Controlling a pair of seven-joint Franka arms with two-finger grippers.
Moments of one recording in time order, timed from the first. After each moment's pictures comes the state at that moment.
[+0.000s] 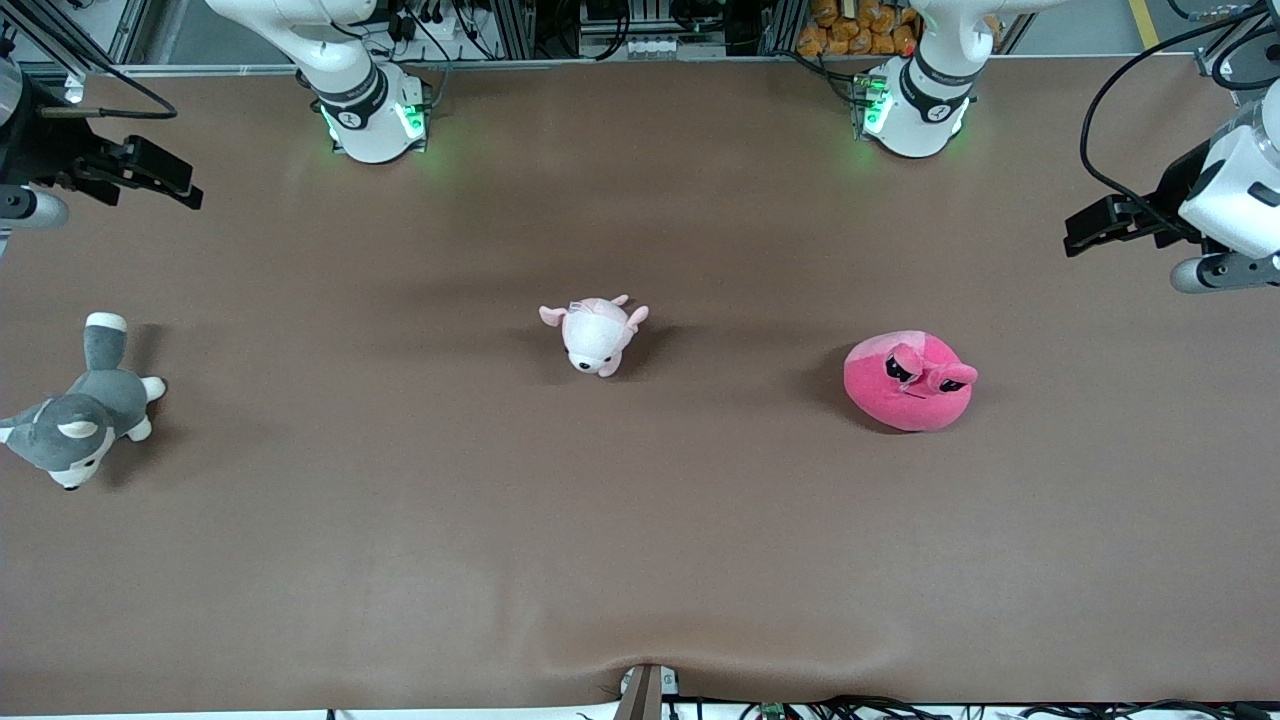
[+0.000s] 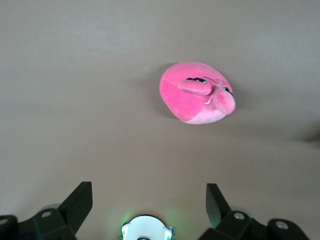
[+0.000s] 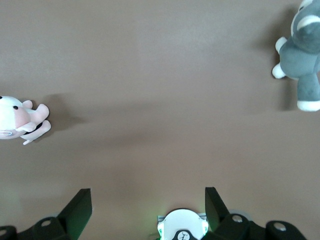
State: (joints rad) left arm 0.04 0.02 -0.14 -1.54 0.07 1.45 -0.19; right arm -0.04 -0.12 0.06 -1.64 0.06 1.40 0.08
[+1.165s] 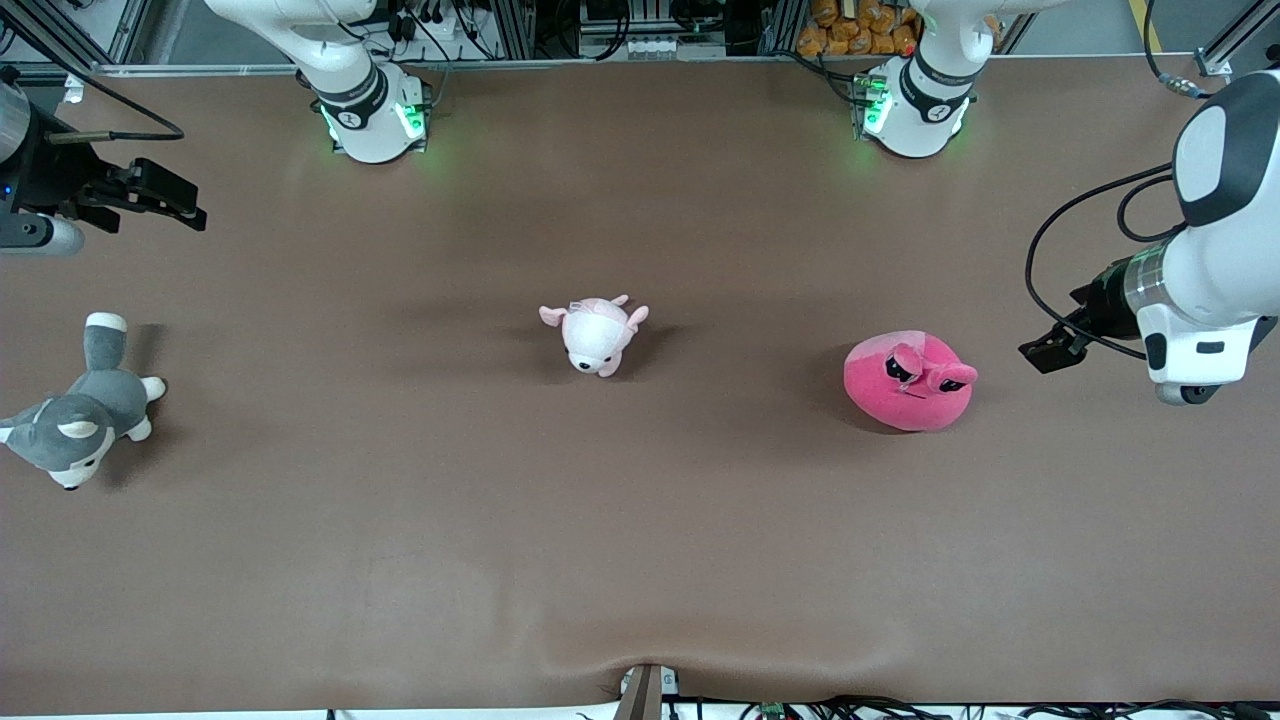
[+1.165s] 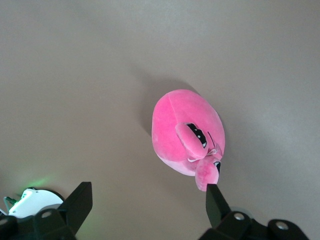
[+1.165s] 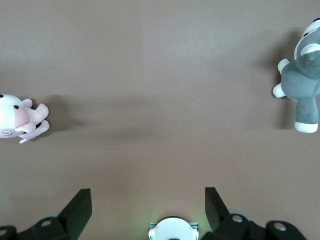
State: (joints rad) left arm 0.05 0.22 -0.15 -1.55 0.04 1.56 -0.91; right arm -0.02 -0.04 0.06 -1.54 0.04 1.38 0.05
